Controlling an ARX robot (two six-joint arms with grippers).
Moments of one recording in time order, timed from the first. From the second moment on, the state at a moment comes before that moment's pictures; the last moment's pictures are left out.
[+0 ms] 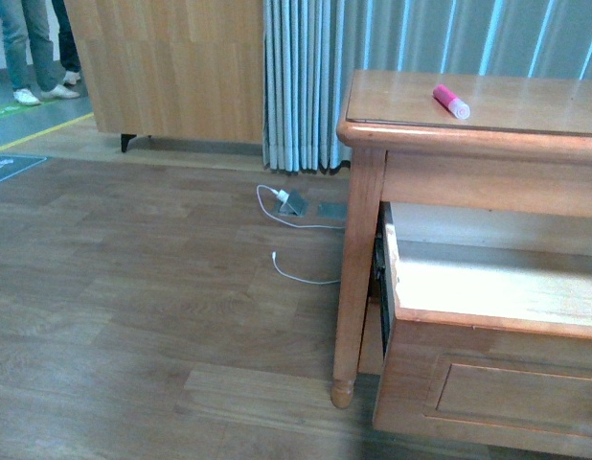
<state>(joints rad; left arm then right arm) 0.00 0.00 0.02 0.00 0.00 0.00 -0.05 1.79 0.22 1.07 -0.06 0.15</state>
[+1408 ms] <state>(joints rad) 0.00 0.00 0.02 0.00 0.00 0.00 -0.39 0.38 0.11 0.16 -0.37 0.04</state>
